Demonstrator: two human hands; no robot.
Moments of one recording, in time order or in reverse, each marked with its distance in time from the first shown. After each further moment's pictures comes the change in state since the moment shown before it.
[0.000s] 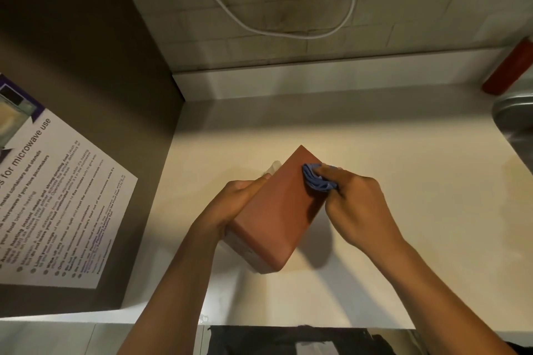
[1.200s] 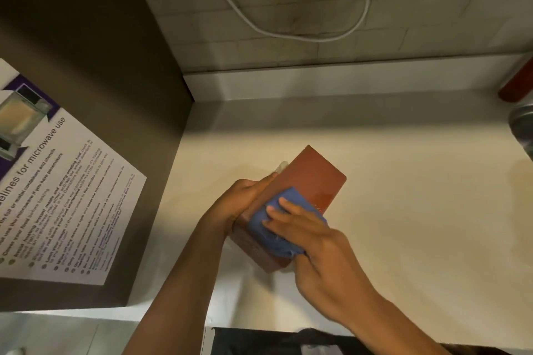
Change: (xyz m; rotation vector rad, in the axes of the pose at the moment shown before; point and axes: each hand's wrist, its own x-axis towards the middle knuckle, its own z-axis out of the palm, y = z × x) left_hand 0.010 0.008 -0.003 0.035 0.009 -0.058; right_hand -0.052 -0.027 0.042 0.169 -0.139 -0.361
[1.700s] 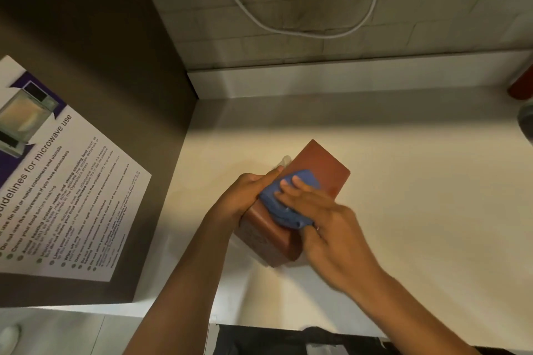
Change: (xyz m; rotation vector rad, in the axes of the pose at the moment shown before) left_hand -0.007 0.012 0.006 -0.099 -0.030 0.064; right_hand 0.023 0.004 -0.008 -0.018 0.018 0.073
